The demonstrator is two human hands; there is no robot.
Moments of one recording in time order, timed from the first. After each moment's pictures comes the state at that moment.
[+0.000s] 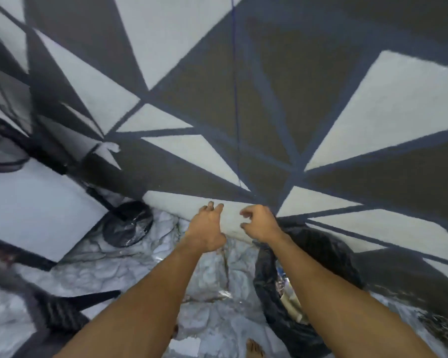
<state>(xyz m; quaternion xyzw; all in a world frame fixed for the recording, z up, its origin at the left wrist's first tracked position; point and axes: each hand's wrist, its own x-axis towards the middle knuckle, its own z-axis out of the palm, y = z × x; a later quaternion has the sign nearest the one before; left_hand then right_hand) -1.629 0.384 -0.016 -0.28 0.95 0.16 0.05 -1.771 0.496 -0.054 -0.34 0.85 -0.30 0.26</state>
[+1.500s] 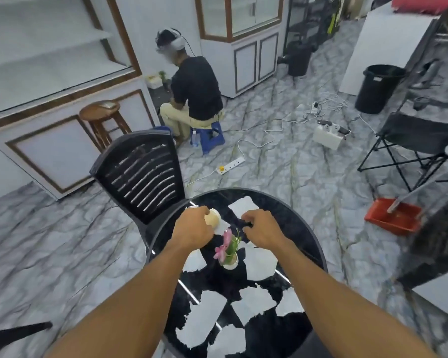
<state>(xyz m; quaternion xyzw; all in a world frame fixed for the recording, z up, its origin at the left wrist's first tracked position) -0.622 0.413 0.006 -0.95 0.22 0.12 -0.19 -0.717 0.223 -0.022 -0.90 0.20 0.02 0.39</state>
